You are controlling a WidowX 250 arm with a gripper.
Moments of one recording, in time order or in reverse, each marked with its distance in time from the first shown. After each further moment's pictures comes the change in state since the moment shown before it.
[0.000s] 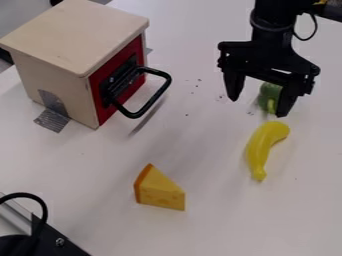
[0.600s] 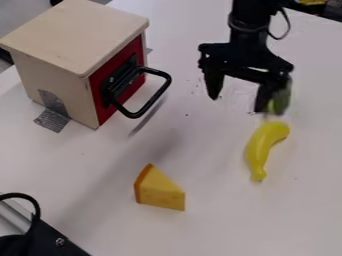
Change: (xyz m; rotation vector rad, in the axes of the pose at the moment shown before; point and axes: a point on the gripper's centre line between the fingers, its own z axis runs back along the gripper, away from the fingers) arm 0.006 0.035 -0.012 0.021 0.023 0.081
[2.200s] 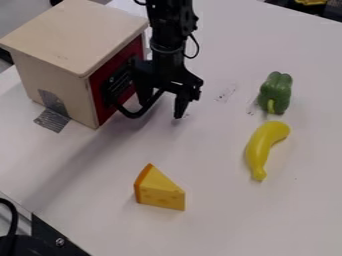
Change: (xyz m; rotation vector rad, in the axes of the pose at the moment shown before) arm -0.002 0.095 -0.062 0.115 0.068 0.051
